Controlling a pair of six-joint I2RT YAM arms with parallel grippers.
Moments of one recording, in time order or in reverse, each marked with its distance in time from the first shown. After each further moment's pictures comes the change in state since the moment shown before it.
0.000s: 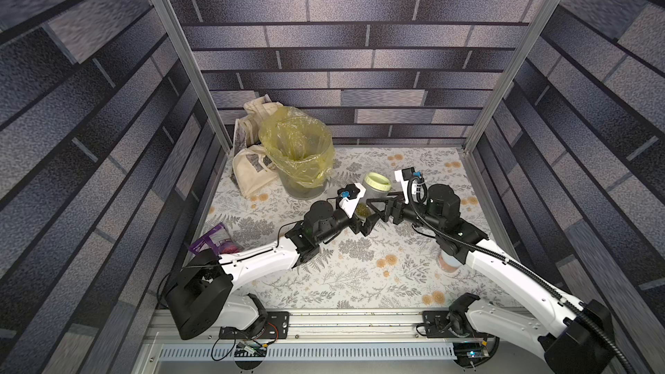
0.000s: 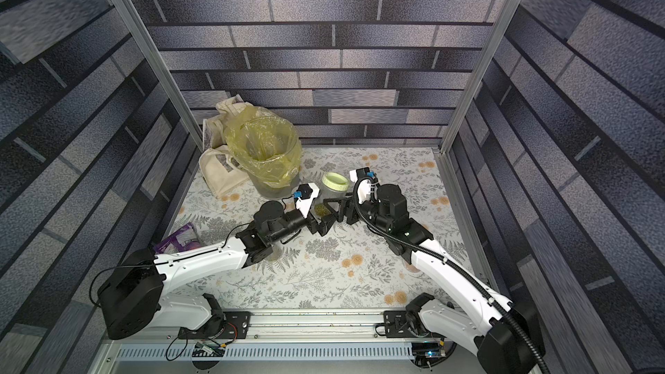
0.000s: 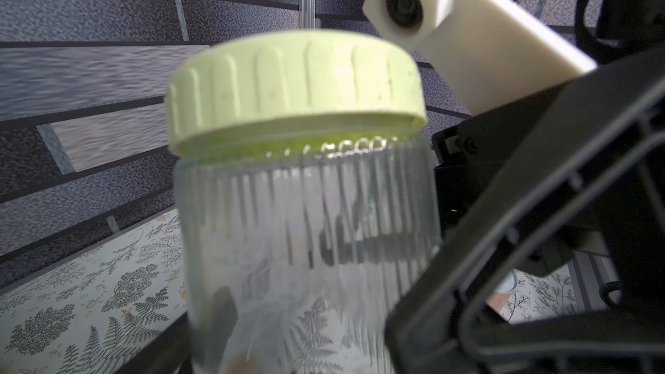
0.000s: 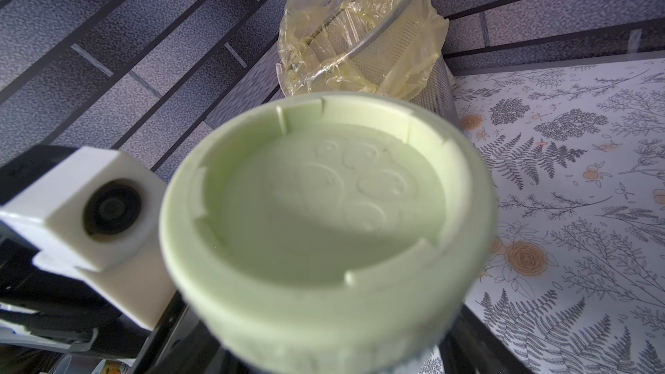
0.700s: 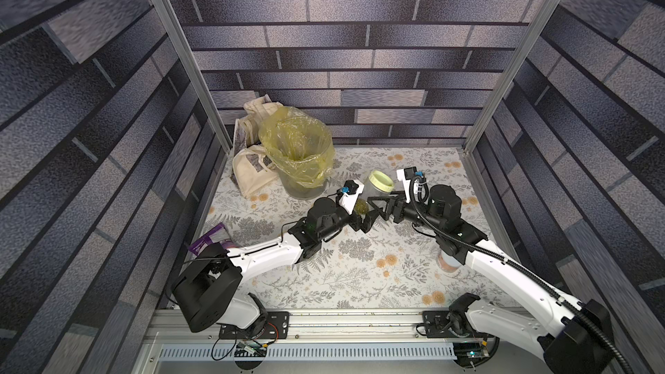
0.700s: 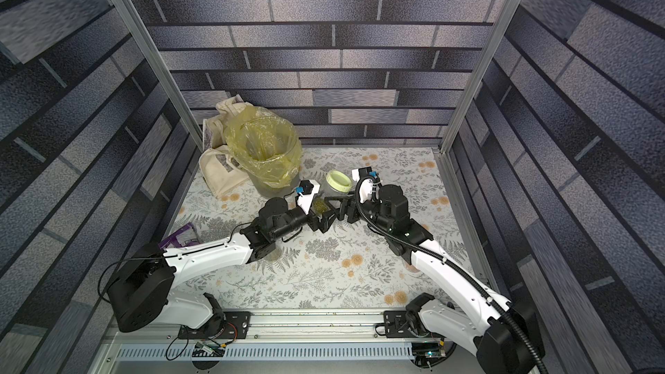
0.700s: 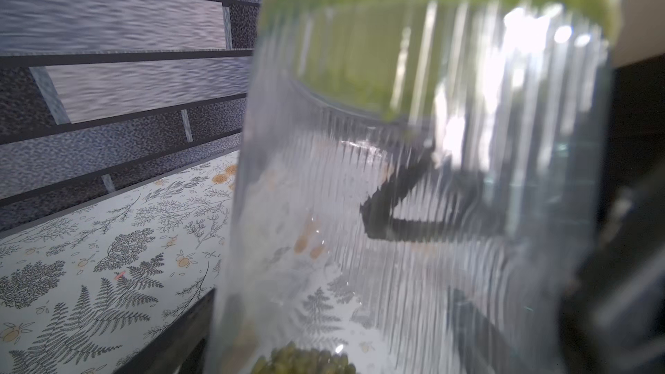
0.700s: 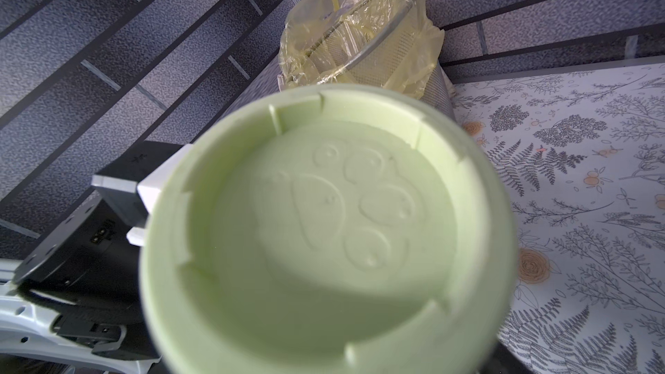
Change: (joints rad) left arm 0.037 0.059 0.019 -0.005 -0.001 -0.088; right arm -0.005 0.000 -0.021 0.060 -0.008 0.032
